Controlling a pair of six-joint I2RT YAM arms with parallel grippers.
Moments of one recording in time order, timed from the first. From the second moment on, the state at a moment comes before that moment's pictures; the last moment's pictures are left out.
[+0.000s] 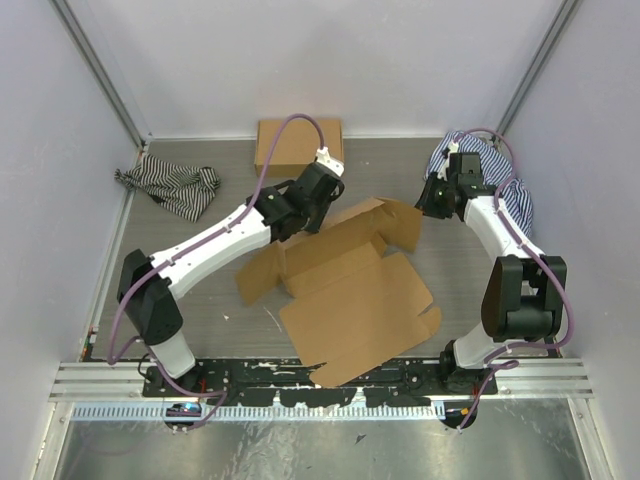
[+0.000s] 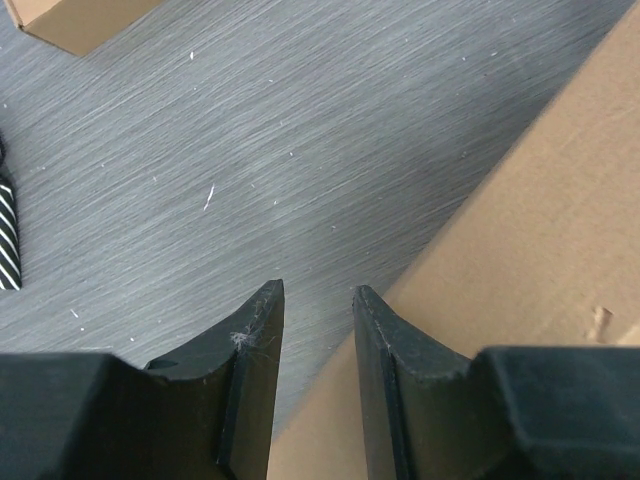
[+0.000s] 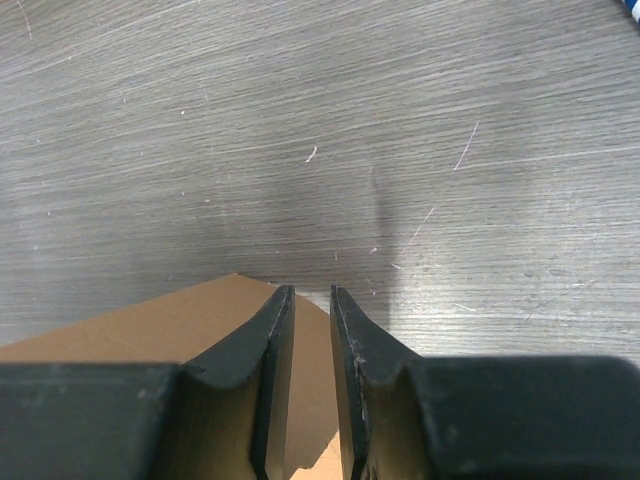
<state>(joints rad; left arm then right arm) -0.87 1.71 1.58 -0.71 -0.42 -0.20 0.00 1.56 1.17 -0.45 -0.21 0.30</state>
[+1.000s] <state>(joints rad) -0.87 1.59 1.58 -0.69 -0.41 -0.20 0.00 1.57 1.16 -0.46 -0.20 0.30</state>
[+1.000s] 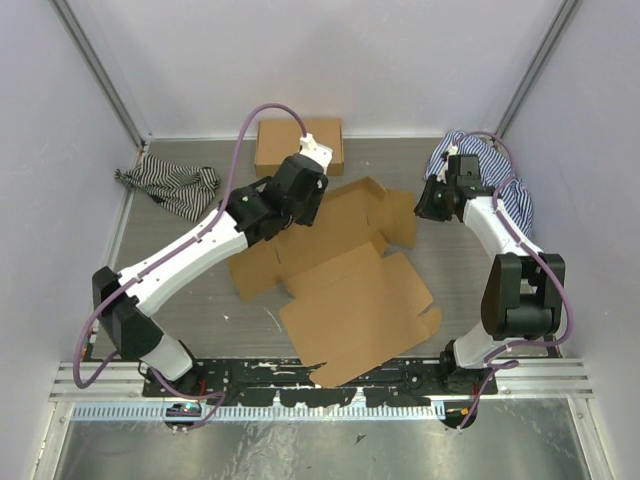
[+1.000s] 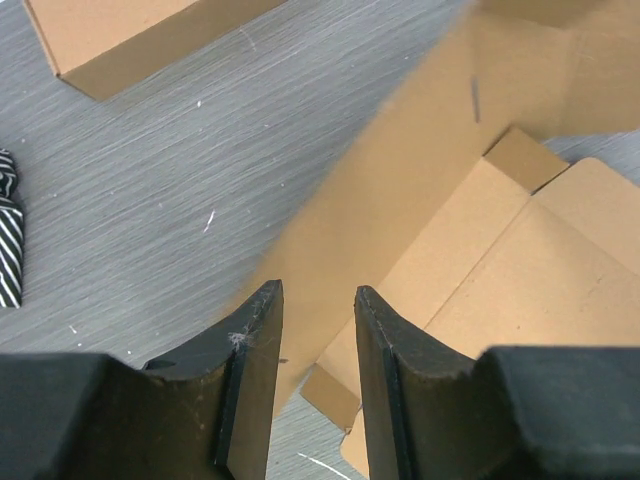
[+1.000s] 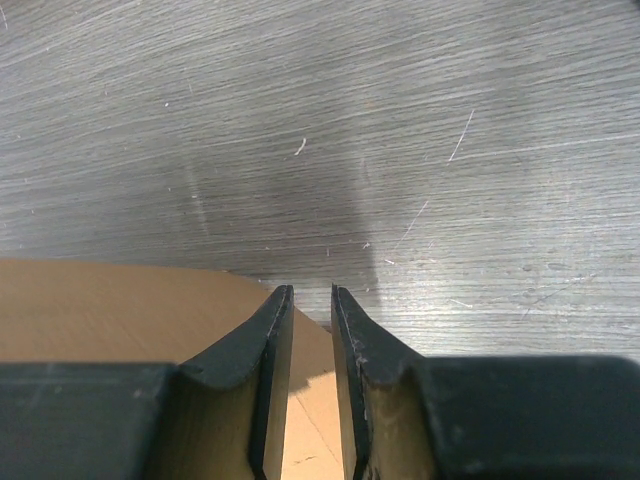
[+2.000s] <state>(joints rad) -0.37 1.92 1.73 -0.70 -0.10 -0.30 0.00 1.71 1.27 -0.40 -0.34 0.33</state>
